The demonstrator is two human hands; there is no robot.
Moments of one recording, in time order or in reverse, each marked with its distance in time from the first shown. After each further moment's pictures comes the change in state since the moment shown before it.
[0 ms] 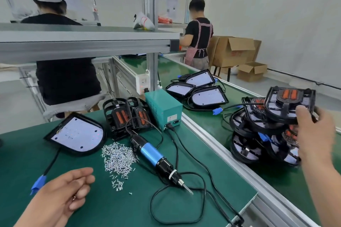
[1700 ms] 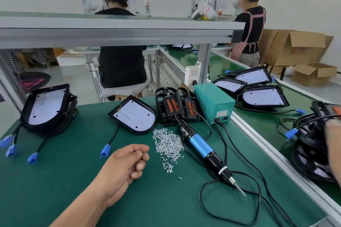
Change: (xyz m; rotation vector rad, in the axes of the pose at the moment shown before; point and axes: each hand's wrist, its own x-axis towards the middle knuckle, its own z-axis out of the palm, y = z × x) left_hand -0.021 0.007 0.005 0.092 -0.075 0.007; right_hand -0.078 -0.004 0.053 -0.239 -0.411 -0.674
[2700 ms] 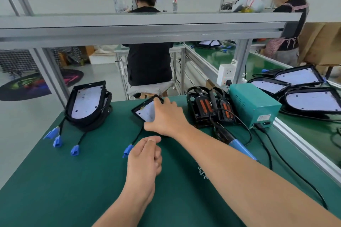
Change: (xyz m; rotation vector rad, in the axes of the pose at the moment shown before) left_hand 0.000 0.005 -0.007 -0.040 0.451 0.263; right_hand -0.054 -0.320 0.362 -0.143 -0.915 -0.345
